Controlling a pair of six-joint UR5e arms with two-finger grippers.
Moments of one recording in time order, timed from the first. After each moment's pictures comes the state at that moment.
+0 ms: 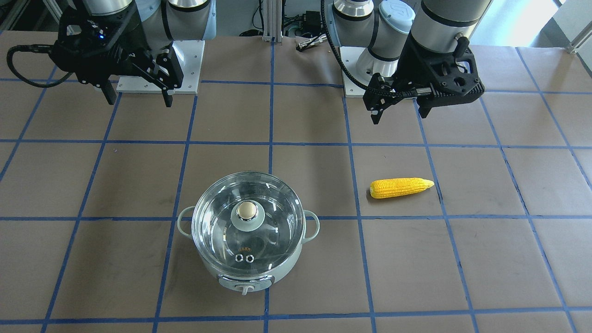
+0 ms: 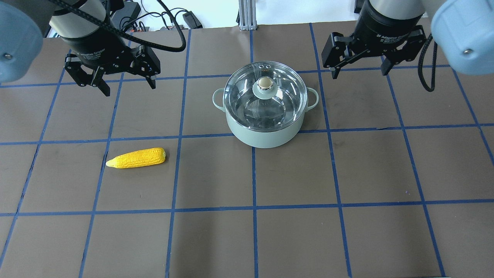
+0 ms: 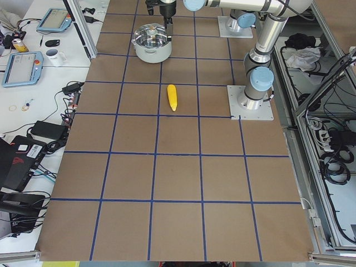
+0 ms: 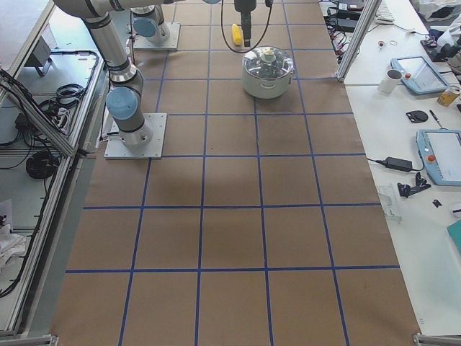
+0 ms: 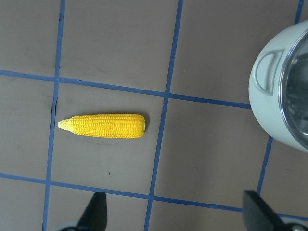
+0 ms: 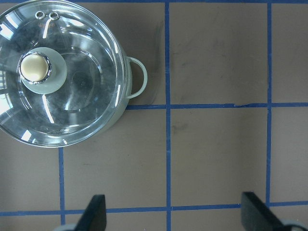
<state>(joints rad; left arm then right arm) -1.60 -1.58 -1.51 -1.61 1.60 -0.19 1.65 -1.60 1.51 -1.58 -1.62 0.09</state>
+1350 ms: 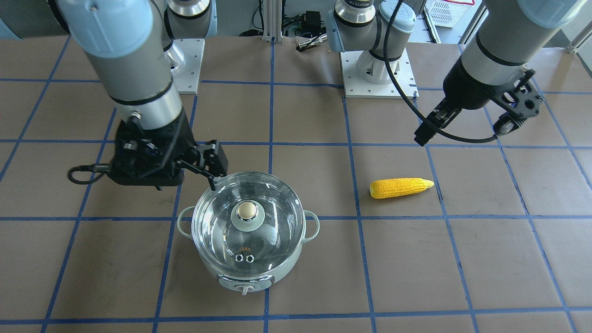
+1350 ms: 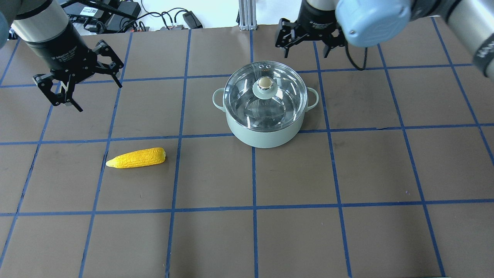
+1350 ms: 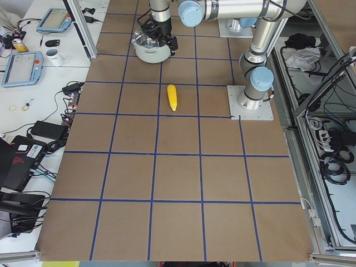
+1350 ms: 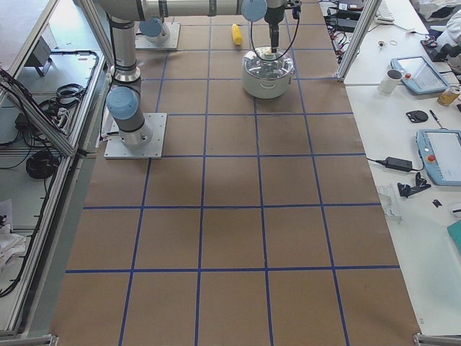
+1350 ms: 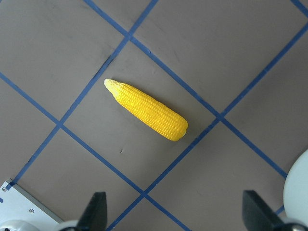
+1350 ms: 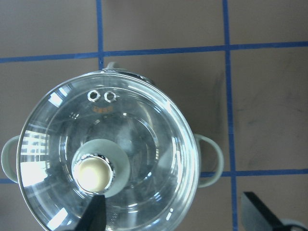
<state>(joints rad) -1.43 -1.62 -1.52 -1.67 1.60 -0.59 1.74 -1.30 1.38 -1.80 -1.56 0.20</state>
